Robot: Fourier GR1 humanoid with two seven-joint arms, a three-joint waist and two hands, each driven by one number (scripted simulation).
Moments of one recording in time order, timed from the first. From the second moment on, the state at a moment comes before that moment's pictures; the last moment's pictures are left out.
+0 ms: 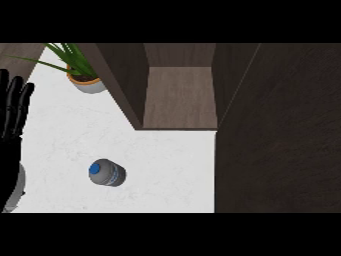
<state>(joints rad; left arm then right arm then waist) -0.05 0.13 0.02 -2.10 -0.04 -0.01 0.01 0.01 -0.05 -0.02 -2.10 0.01 0.01 -0.02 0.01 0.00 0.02</state>
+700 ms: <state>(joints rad) 0.23 0.01 -0.55 -2.30 -0.15 0.25 0.23 0.26 -0.06 0.08 -2.33 -0.16 0.11 0.17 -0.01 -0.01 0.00</state>
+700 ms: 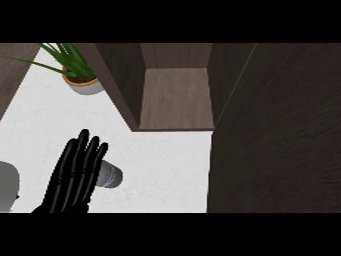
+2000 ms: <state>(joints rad) 0.34 0.06 -0.92 -2.38 -0.40 0.58 0.40 0.43 -0.10 -0.01 -2.43 -0.25 0.21 0.22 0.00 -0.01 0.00</state>
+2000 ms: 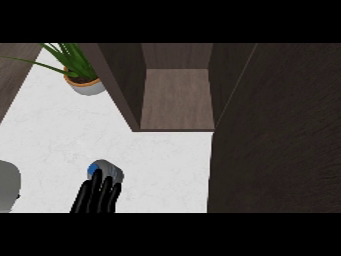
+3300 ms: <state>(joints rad) 0.42 0.27 -0.66 -2.28 -0.20 0.67 0.20 0.57 -0.10 -0.06 -2.43 -0.29 0.31 0.10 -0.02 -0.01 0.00</state>
